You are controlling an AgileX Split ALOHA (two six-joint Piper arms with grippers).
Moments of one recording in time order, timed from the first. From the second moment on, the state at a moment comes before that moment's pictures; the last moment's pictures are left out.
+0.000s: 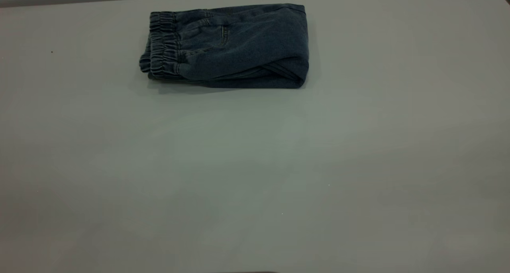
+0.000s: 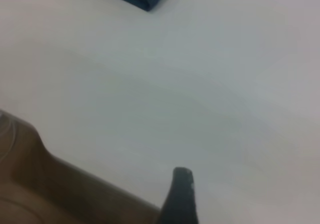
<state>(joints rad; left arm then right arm) -0.43 0.38 -0.54 -0.03 1.17 0.07 0.22 0.06 -0.50 0.16 1.18 -0.18</state>
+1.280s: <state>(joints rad) -0.22 0.26 -0.49 -0.05 1.11 0.08 0.19 0.06 -0.48 0.17 1.15 -0.18</state>
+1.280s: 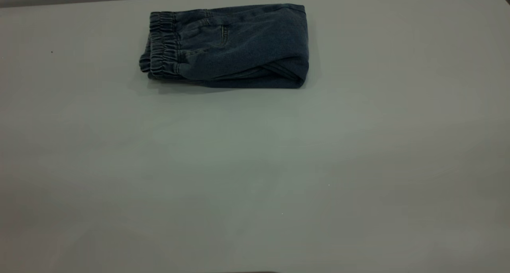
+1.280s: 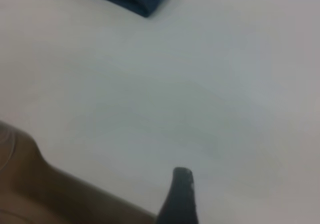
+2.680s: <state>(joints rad) 0.02 -0.02 -0.49 -0.06 1.13 0.08 -0.04 -0.01 -0.48 0.10 1.14 -0.09</state>
